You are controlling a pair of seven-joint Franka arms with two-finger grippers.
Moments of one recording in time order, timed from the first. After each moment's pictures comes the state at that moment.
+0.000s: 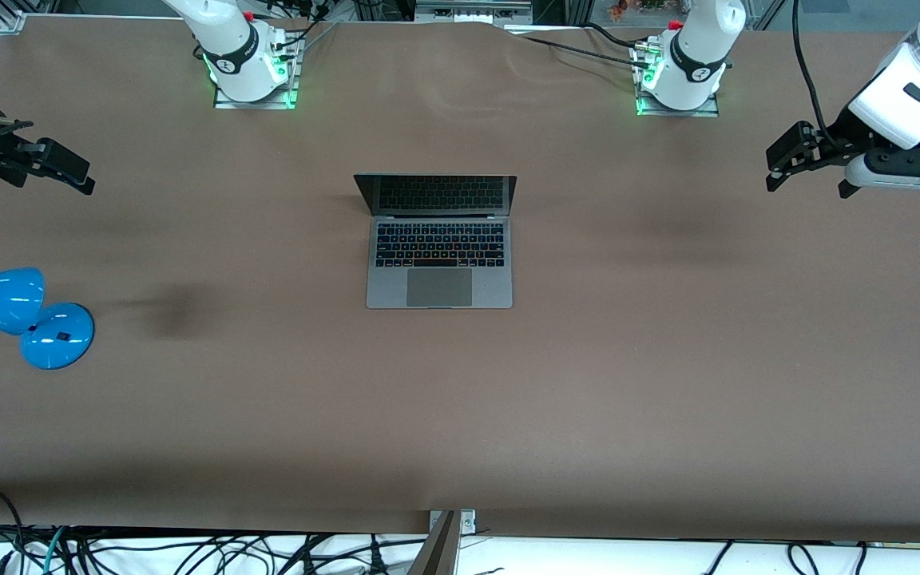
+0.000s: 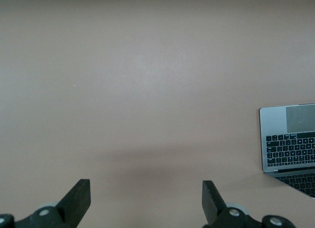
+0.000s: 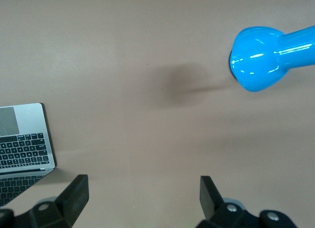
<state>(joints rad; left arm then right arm) -0.04 -0.08 -0.09 -1.67 -0.02 1.64 -0.07 0.00 -0.04 0.00 -1.67 -0.02 1.60 0.10</state>
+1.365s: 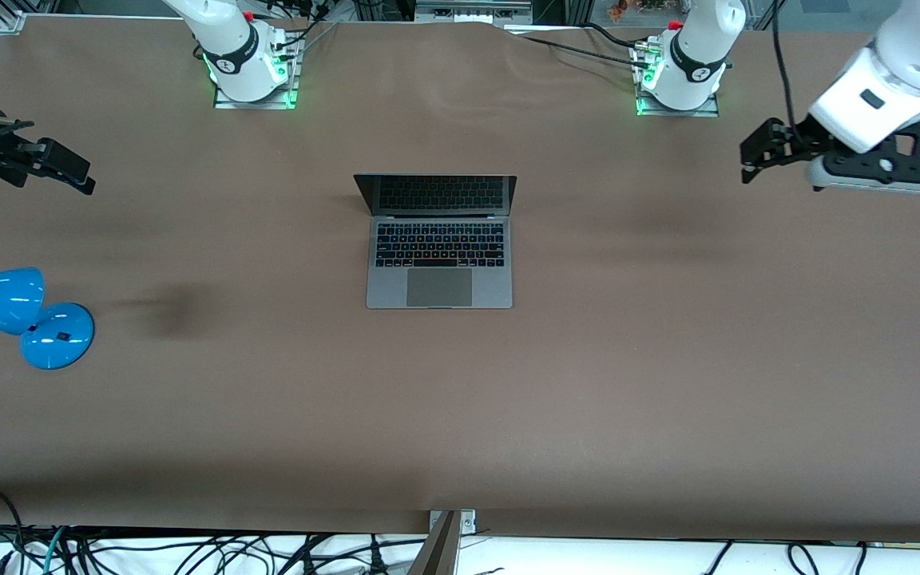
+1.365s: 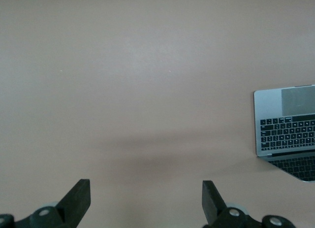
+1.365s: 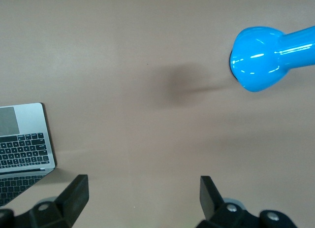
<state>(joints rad) -0.05 -0.06 -0.16 -1.67 -0.02 1.59 -0.14 0.00 -0.04 0.00 -1.67 -0.02 1.60 0.10</state>
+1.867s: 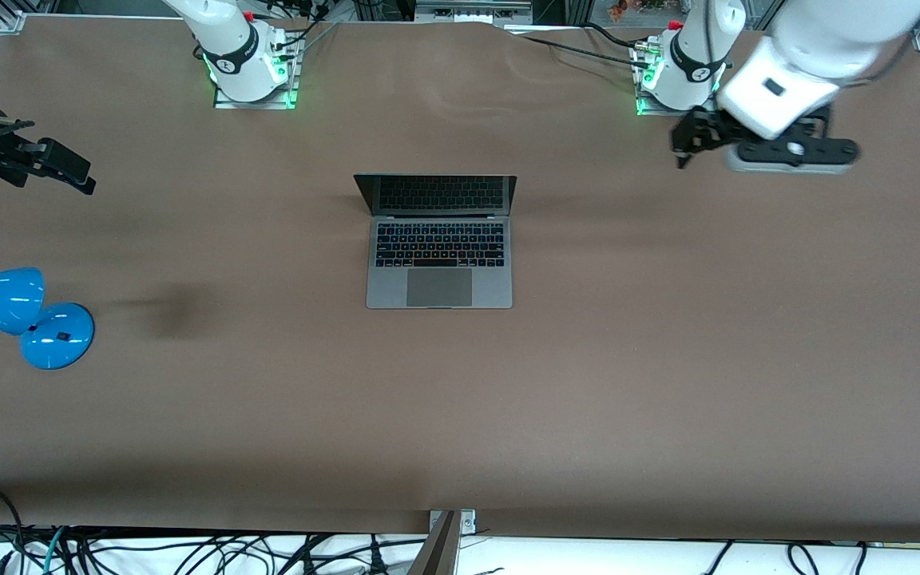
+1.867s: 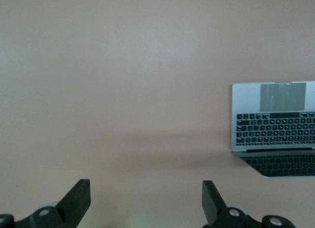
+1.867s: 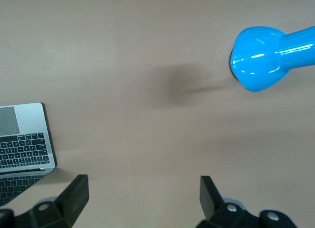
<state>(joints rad) -0.05 -0.06 -0.33 -1.67 -0.03 1.56 -0.39 0.00 -0.04 0.00 -1.67 -0.02 1.60 0.10</state>
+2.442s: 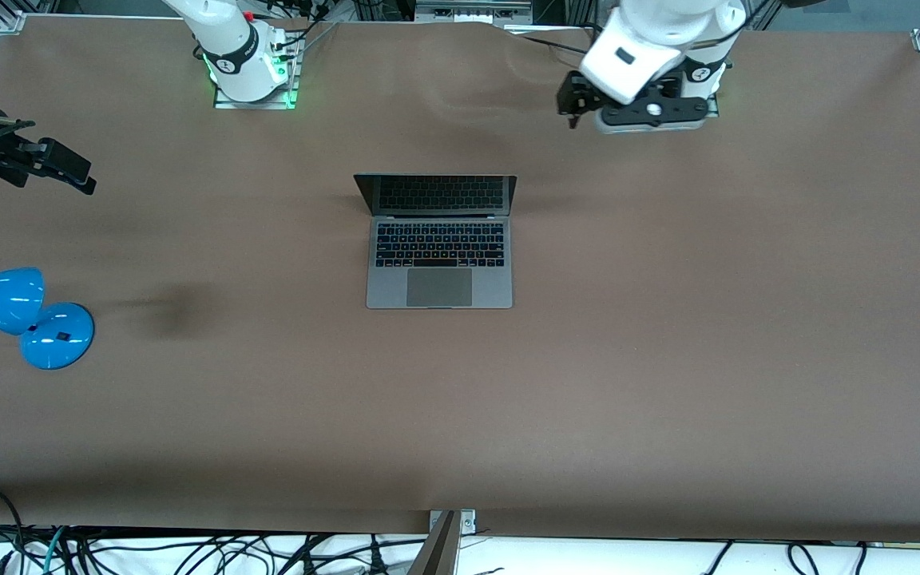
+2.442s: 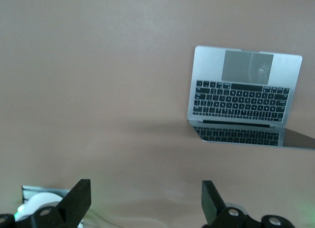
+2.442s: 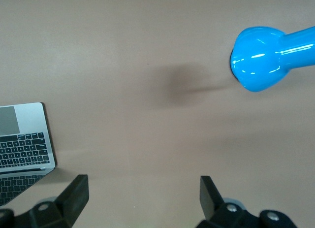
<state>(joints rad) -0.06 -0.02 -0.55 -1.69 -0.13 1.55 -0.72 0.00 -0.04 0.00 -1.67 -0.02 1.60 0.10</state>
